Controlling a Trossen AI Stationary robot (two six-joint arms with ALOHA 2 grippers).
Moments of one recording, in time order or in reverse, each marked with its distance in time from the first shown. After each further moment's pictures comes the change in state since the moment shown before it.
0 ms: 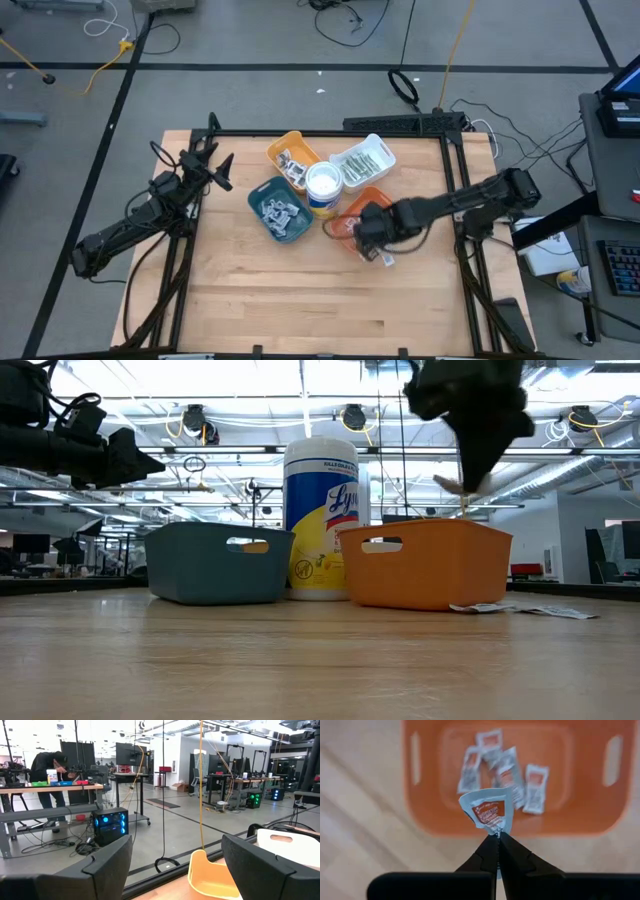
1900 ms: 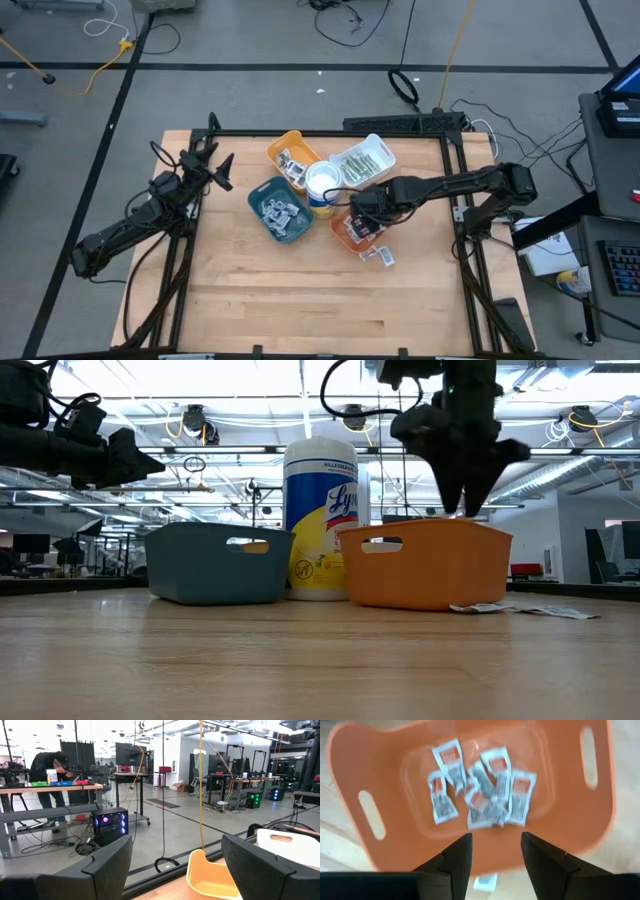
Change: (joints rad) left arm 0.000 0.000 0.000 0.000 0.000 0.000; right arm -0.214 0.000 -0.058 0.054 -0.131 0.064
